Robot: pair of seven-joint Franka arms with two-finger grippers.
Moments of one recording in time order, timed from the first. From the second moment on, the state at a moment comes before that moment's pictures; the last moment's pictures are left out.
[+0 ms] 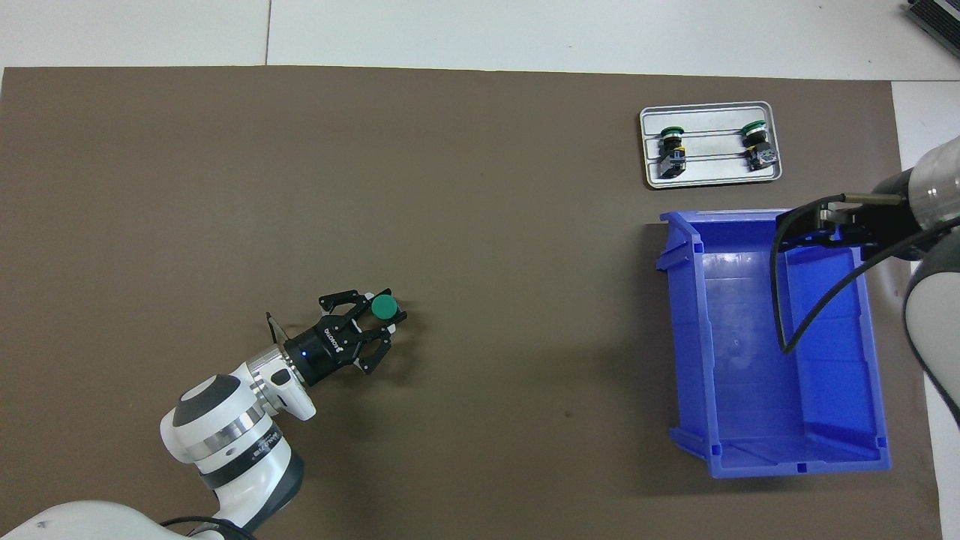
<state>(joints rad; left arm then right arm) -0.31 0.16 -0.01 -2.56 -2.30 2.10 2.74 0.02 0.01 0.05 -1.60 -0.01 1.58 0.19</state>
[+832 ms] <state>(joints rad) -0.31 0.16 -0.01 -2.57 -2.30 2.11 2.74 0.02 0.01 0.05 -1.60 -0.01 1.58 0.19</state>
